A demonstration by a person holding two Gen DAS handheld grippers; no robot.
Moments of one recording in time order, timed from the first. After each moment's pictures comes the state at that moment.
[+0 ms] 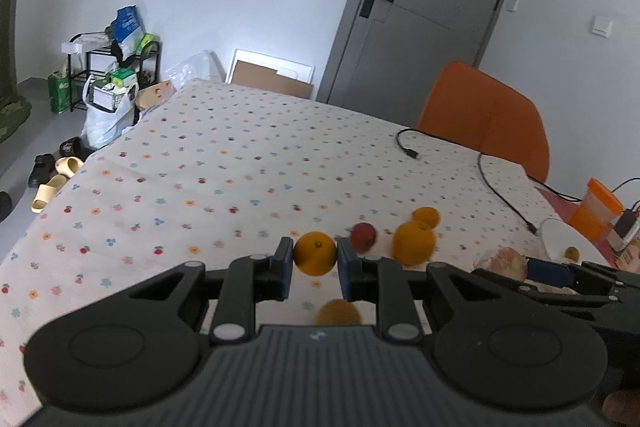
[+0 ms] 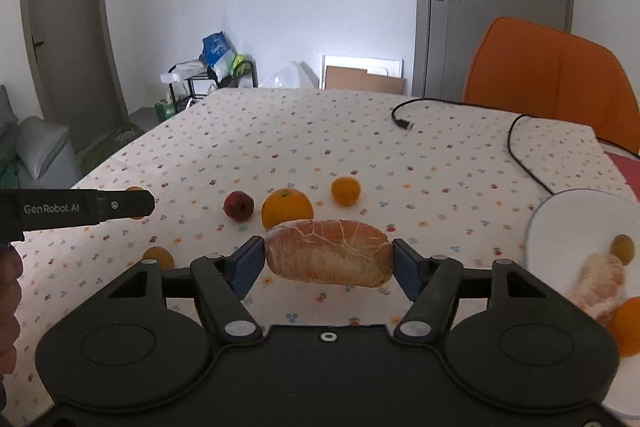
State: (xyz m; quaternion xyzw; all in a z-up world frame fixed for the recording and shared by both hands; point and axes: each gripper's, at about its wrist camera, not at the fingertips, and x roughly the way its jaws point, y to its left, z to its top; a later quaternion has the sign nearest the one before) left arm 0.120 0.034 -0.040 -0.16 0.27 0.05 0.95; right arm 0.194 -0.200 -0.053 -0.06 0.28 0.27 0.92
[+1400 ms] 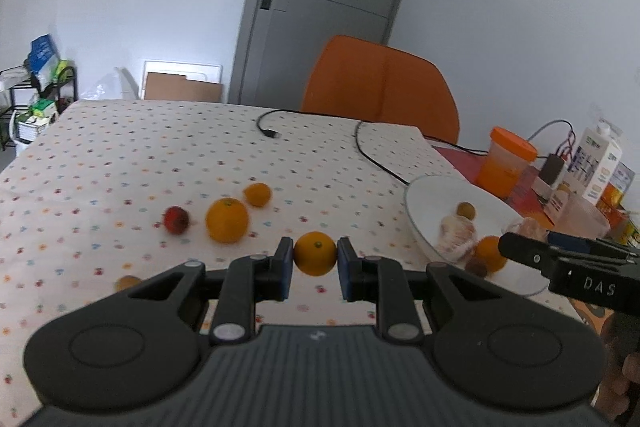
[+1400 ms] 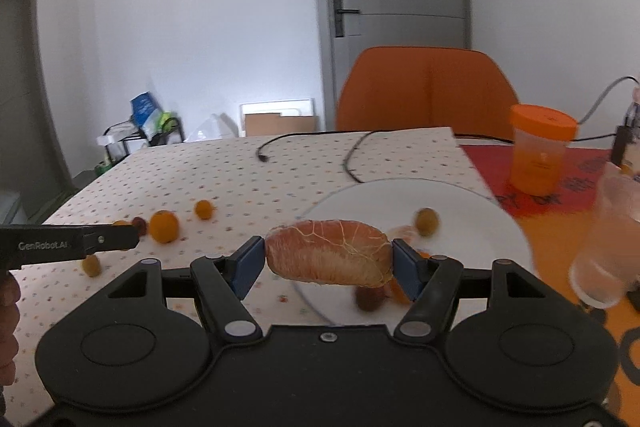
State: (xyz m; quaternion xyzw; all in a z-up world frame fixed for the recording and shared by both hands) left arm 0.122 -0.087 -0.023 -0.10 0.27 -0.07 0.95; right arm 0.156 -0.347 -0.030 0.00 0.23 0.16 0.96
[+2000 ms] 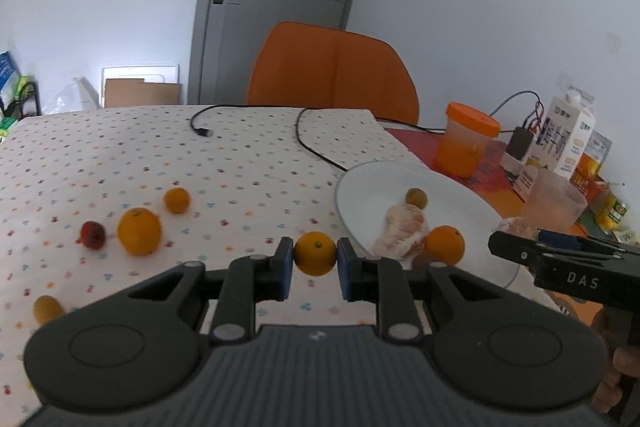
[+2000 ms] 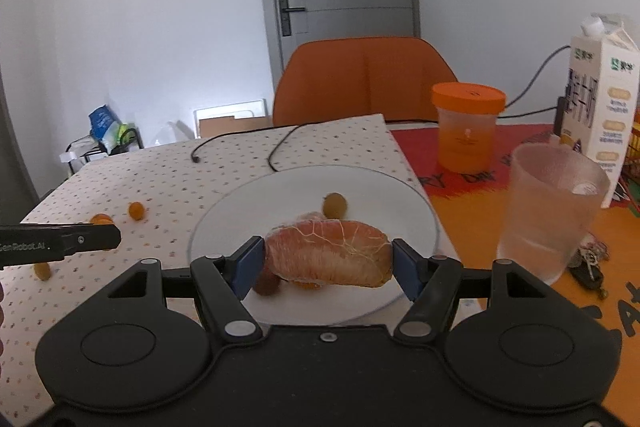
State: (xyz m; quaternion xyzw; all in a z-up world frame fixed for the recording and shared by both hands) left arm 0.144 -0.142 -0.025 -0.07 0.28 -0.12 0.95; right arm 0.162 -0.404 -0.044 0.03 0.24 0.10 0.97
